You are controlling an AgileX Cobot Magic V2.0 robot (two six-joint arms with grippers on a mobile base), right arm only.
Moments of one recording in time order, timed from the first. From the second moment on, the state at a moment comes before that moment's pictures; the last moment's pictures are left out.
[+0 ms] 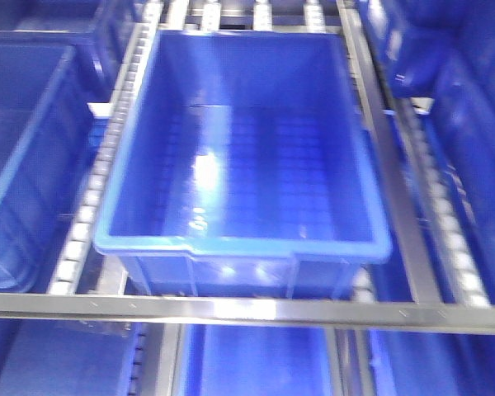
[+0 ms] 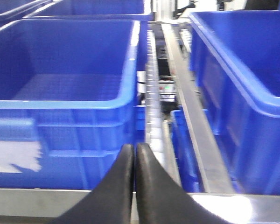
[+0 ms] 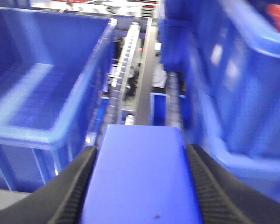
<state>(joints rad) -0.02 0.10 -0.37 0.06 0.55 -0.15</state>
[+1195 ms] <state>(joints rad) -0.02 0.10 -0.37 0.06 0.55 -0.15</state>
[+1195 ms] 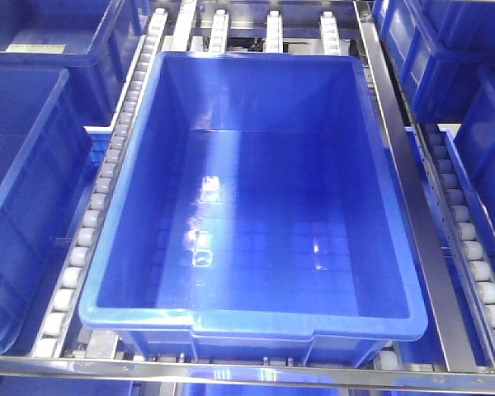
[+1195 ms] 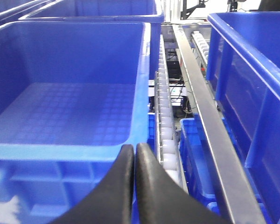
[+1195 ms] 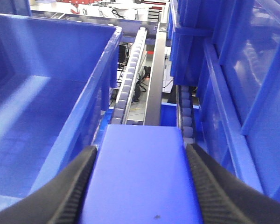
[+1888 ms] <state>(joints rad) -0.02 0.10 -0.37 0.06 0.55 -0.15</state>
